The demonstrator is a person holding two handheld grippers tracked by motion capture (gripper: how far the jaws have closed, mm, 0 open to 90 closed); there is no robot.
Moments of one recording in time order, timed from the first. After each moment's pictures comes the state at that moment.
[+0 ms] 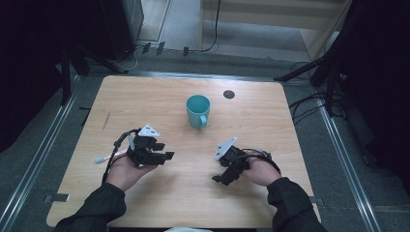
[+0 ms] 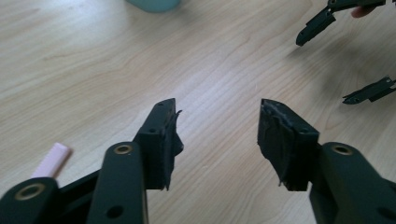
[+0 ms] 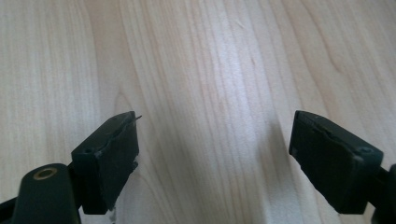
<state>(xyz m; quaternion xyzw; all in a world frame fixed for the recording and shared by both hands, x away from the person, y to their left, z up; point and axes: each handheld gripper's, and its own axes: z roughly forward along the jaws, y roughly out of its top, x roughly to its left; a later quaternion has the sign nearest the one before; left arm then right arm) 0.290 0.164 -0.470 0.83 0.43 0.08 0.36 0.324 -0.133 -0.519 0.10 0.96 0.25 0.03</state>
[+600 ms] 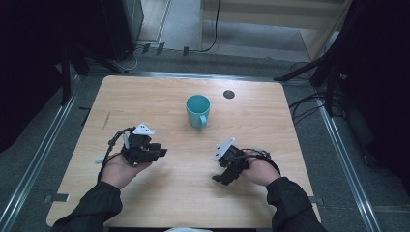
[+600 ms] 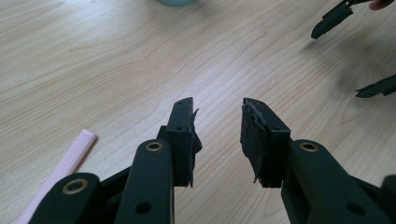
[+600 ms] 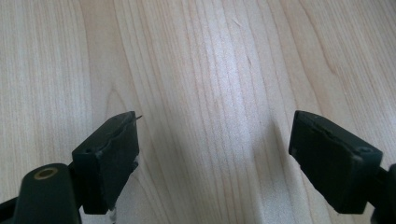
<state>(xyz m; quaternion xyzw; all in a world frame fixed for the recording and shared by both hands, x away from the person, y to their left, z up) 0.292 0.178 -0.469 0.83 0.44 0.09 0.35 0.324 -0.130 -0.519 0.09 0.97 0.24 0.04</state>
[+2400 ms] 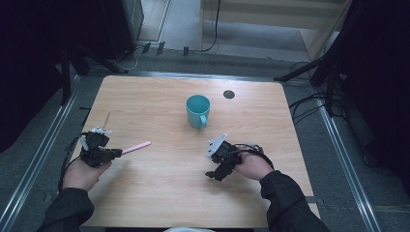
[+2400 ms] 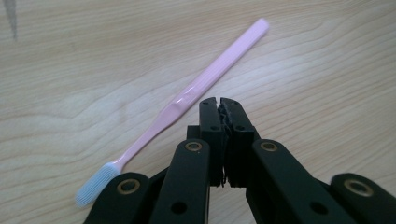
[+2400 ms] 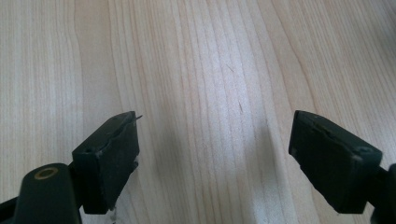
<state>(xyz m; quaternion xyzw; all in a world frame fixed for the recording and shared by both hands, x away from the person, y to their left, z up) 0.284 0.286 -0.491 0.76 0.59 0.09 0.26 0.333 -0.109 -0.513 0.07 0.97 0.25 0.04</state>
